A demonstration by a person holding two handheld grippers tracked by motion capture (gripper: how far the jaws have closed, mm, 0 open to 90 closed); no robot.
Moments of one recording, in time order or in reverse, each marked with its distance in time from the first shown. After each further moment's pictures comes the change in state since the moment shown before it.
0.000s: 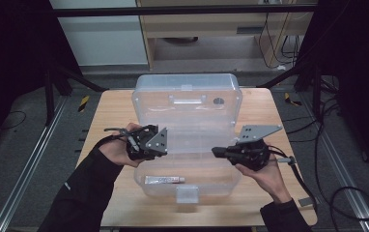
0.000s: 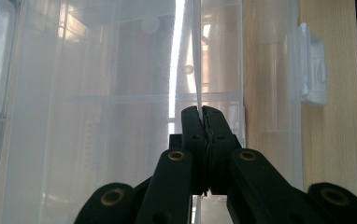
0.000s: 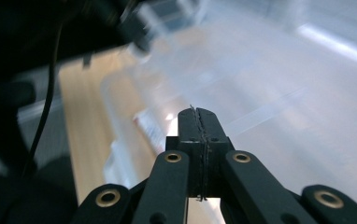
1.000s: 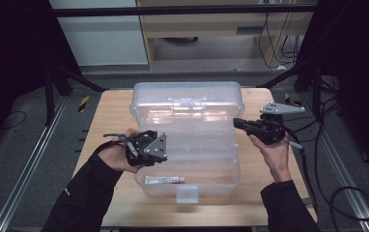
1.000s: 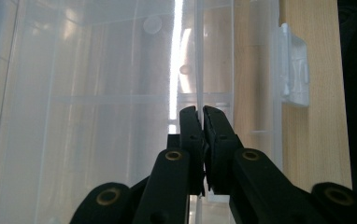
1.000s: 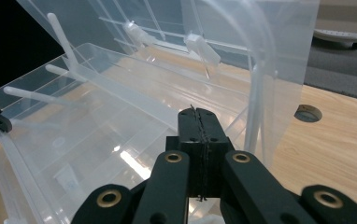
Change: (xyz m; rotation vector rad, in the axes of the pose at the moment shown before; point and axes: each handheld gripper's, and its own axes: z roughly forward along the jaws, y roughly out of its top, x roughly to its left) left arm -0.012 -0.005 0.004 -0.016 -0.026 -0.012; right arm -0.070 -0.007 -0.015 -0.126 -0.266 0.247
